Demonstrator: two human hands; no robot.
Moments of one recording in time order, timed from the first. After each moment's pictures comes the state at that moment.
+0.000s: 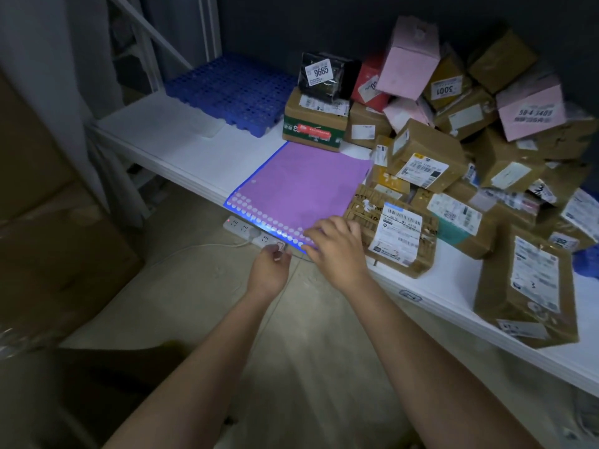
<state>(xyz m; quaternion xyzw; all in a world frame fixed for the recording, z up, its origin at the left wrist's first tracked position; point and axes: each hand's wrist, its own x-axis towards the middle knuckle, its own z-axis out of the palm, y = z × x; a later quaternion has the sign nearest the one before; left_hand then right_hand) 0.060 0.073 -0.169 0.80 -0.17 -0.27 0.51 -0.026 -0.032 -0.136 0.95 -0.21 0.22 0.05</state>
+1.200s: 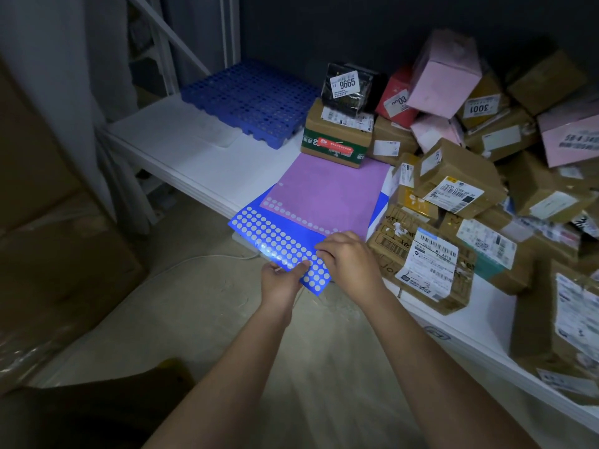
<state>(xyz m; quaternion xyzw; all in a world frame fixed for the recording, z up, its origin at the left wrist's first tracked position) 0.076 0.052 -0.171 0.58 0.10 -0.39 0.71 0.007 -0.052 -0.133 0.96 -0.22 0.13 -0.12</state>
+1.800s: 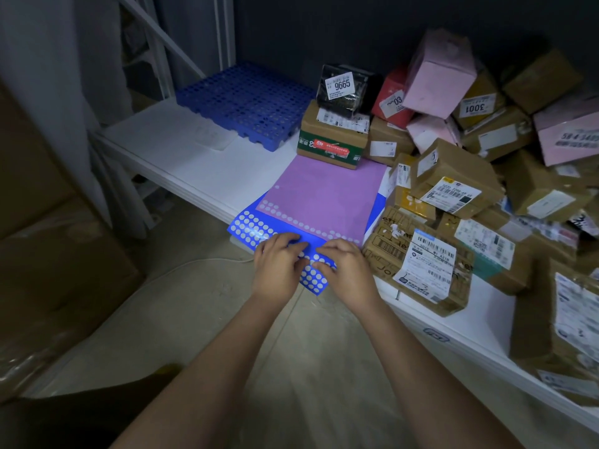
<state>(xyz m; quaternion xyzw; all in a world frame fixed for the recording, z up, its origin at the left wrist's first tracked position) 0.108 0.047 -0.177 0.84 -0.43 0.00 0.33 0.002 -0.053 -0.156 0.92 -0.28 0.15 -0.21</state>
